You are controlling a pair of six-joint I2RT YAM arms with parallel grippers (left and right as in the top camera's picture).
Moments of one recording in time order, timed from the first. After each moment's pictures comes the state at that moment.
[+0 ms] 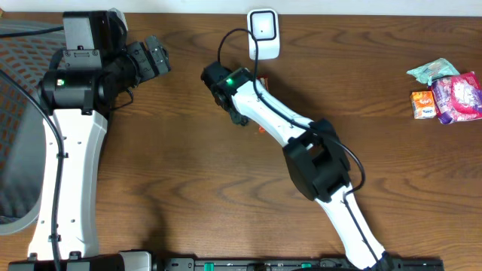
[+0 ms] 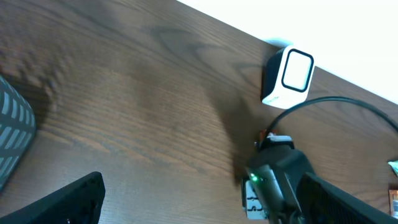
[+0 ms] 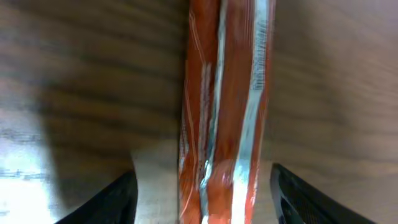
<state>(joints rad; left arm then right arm) 0.01 1.50 1.61 -0.92 0.18 -0.38 0.68 2.48 2.09 -1.11 0.51 0.40</state>
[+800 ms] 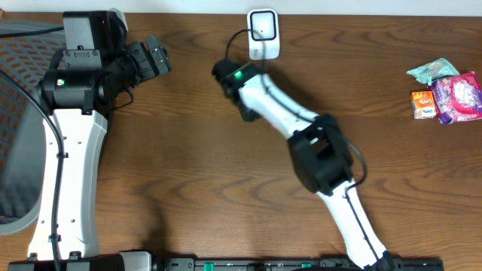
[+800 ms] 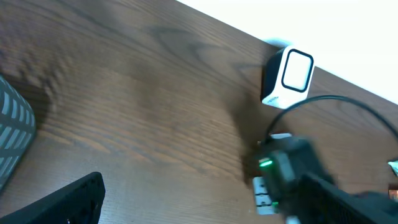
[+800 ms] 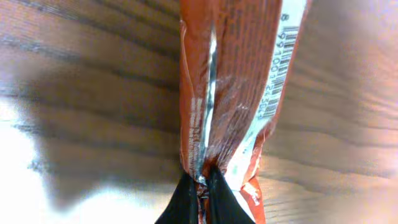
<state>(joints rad) 0.01 1.50 1.61 -0.91 0.18 -0.38 0.60 2.50 2.12 -1.17 0.40 0.28</state>
